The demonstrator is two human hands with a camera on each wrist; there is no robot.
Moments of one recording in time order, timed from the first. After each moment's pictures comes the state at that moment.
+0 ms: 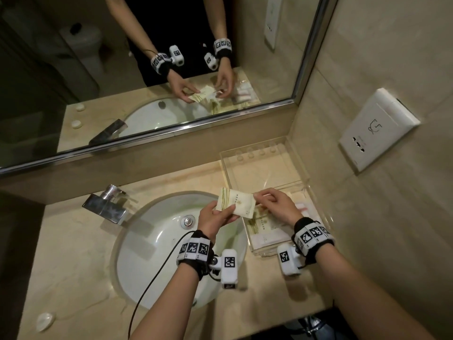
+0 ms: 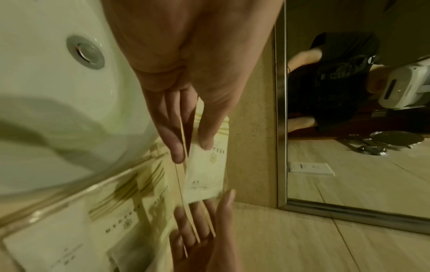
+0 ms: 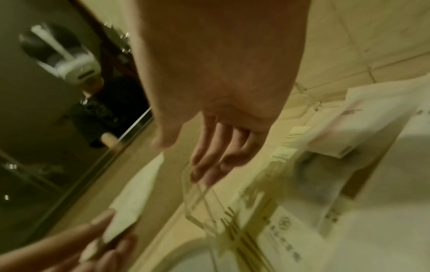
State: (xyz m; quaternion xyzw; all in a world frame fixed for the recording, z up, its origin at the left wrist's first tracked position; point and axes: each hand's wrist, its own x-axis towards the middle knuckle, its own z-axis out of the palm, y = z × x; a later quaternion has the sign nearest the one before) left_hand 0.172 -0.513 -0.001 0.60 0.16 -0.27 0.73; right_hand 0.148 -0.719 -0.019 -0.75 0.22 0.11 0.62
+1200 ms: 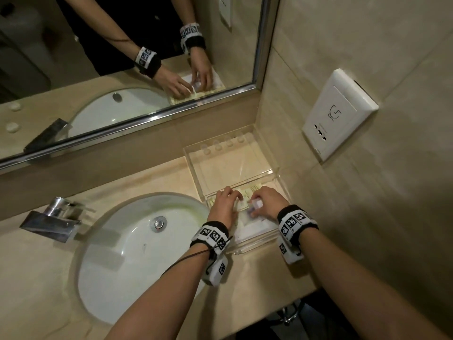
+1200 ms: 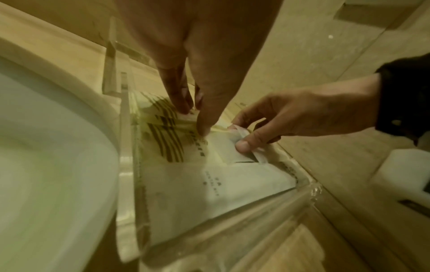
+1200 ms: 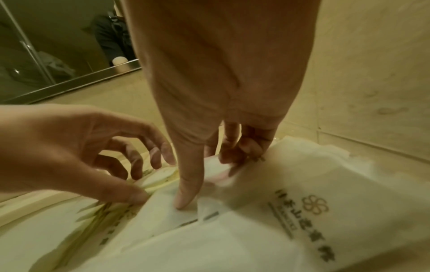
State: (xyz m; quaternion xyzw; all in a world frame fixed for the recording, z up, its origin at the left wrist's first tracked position) left_hand 0.179 -0.617 -0.057 0.91 -0.27 -0.19 0.25; right_hand 0.137 -0.787 -0.046 -0.90 0.18 0.24 0.33
